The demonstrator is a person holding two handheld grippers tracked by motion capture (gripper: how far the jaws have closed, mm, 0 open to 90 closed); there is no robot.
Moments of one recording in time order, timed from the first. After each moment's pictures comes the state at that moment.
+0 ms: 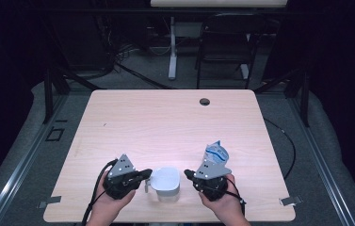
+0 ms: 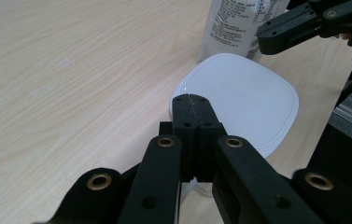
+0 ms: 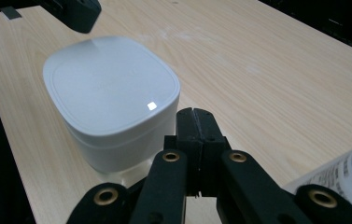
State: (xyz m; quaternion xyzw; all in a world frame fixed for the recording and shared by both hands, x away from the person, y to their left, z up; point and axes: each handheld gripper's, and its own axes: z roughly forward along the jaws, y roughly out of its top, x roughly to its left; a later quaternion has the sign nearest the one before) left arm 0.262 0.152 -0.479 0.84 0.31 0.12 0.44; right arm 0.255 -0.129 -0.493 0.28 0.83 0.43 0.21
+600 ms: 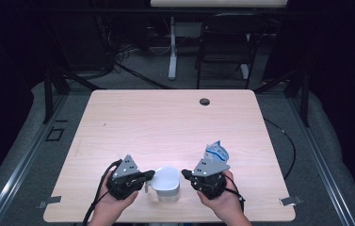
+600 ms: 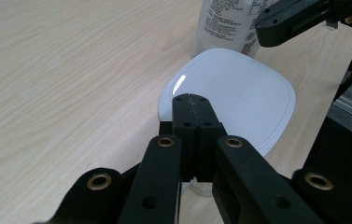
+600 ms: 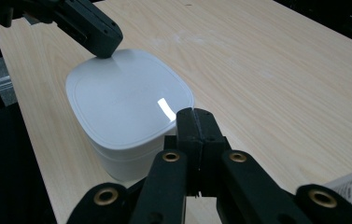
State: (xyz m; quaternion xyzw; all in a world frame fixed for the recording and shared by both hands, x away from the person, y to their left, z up) left arm 0.261 0.146 -0.482 0.84 0.30 0.11 0.43; right arm 0.256 -0.126 -0.484 0.27 0.84 0.43 0.18
